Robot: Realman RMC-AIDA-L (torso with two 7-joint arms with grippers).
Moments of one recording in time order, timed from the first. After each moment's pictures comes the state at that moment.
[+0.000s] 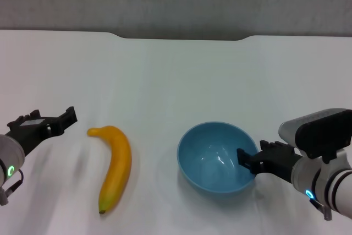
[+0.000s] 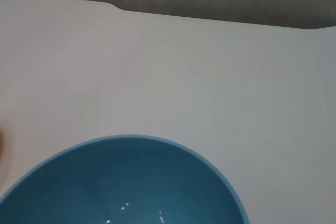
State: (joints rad) left arm -0.02 -2.03 -1.35 -1.28 2.75 -0.14 -0.14; right arm 0.24 2.01 1.06 1.12 -2.80 0.23 0.17
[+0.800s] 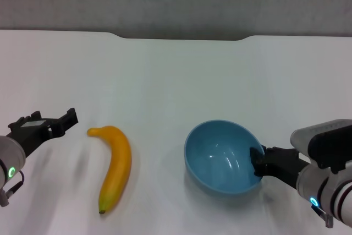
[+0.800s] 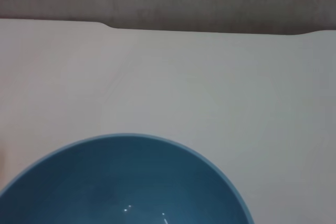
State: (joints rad) left arm -0.02 -2.03 -1.34 -1.28 2.75 -0.14 -0.14; right arm 0.22 2.01 1.03 1.03 -2.74 0.06 0.17
